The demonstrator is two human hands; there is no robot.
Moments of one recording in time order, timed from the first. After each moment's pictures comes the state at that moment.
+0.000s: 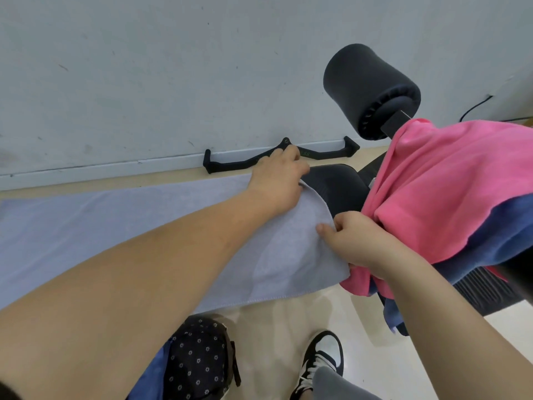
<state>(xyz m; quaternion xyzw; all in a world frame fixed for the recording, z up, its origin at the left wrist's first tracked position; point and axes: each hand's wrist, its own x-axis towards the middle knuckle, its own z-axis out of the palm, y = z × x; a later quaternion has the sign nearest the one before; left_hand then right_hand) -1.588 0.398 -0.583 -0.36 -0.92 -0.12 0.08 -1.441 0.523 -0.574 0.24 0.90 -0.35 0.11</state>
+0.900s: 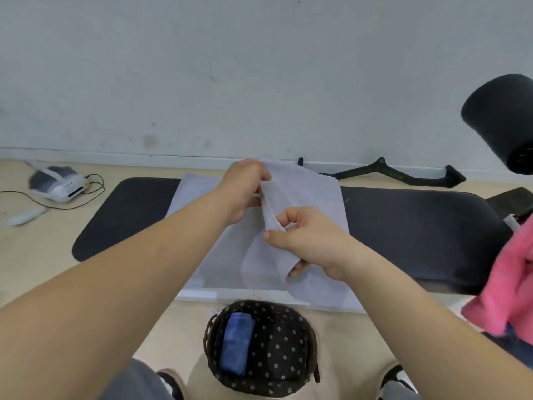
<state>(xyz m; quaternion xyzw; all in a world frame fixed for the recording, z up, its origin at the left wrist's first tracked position) -1.557 0.114 -0.533 0.10 -0.71 -0.69 -0.09 -1.471 0.260 -0.543 0.00 0.79 -0.57 0.22</state>
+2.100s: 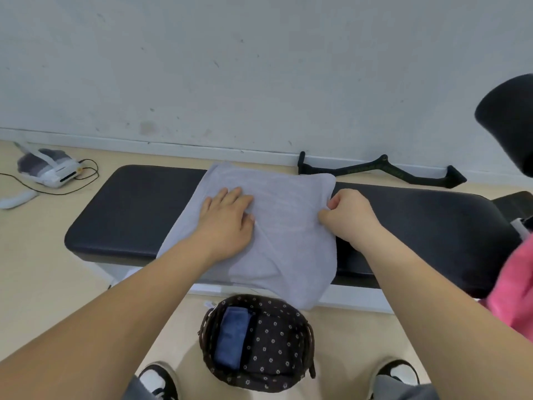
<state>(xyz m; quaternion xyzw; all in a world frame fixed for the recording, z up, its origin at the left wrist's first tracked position) -1.520 0.060 -0.610 -0.07 -0.98 -0.18 -0.05 -1.535 0.306 -0.580 0.13 0.93 -0.35 0.06</state>
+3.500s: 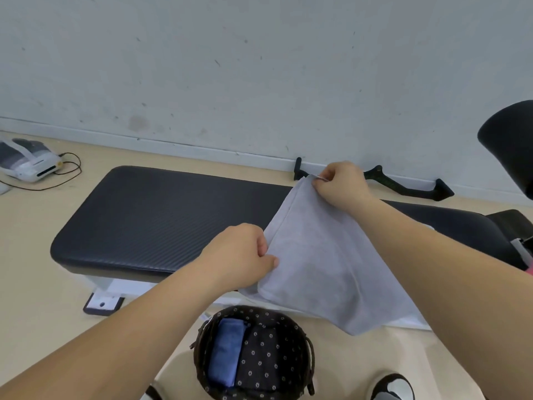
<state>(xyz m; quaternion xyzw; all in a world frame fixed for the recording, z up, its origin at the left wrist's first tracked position) -1.496 0.058 -0.583 -0.04 -0.94 -0.30 -0.15 -1.632 0.288 -0.577 0.06 0.96 -0.25 -0.04</state>
